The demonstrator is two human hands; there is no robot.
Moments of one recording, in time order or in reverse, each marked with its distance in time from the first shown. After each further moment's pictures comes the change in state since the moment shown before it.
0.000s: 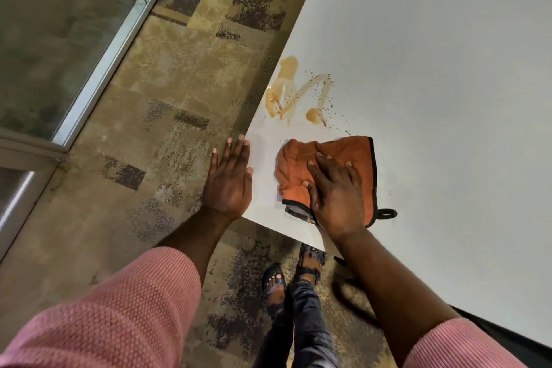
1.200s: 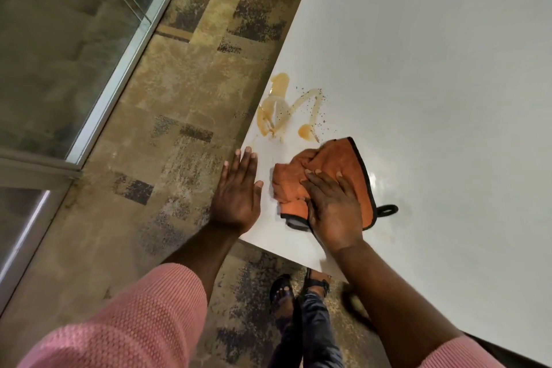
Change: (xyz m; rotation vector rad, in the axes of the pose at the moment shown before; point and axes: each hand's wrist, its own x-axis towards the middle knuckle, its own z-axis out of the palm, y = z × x) left_hand 0.021 0.027 0.004 0.046 0.009 0.045; right_hand 0.013 0.020 0.004 0.068 0.045 -0.108
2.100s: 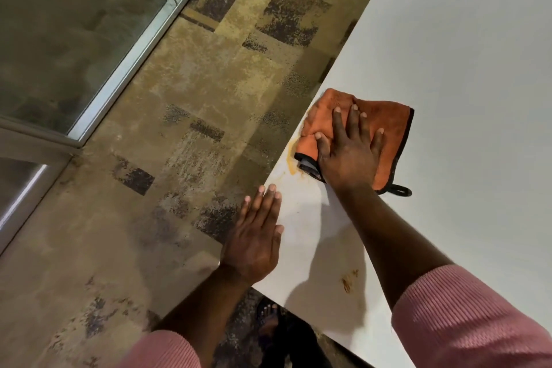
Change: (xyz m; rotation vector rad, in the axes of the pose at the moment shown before) left_hand 0.004 -0.001 0.006 0.020 -0.002 -0.043; right_hand 0.212 0.011 0.023 -0.193 -0.184 0.286
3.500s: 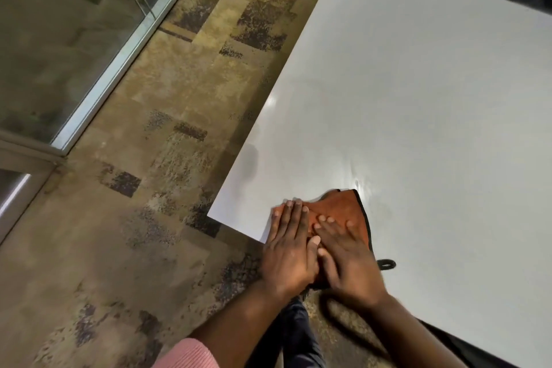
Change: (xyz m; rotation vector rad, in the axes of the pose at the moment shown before) left_hand -0.094 0.141 -0.005 -0.141 -0.122 0.002; right_hand -0.309 0.099 -0.004 0.207 -0.089 -0.342
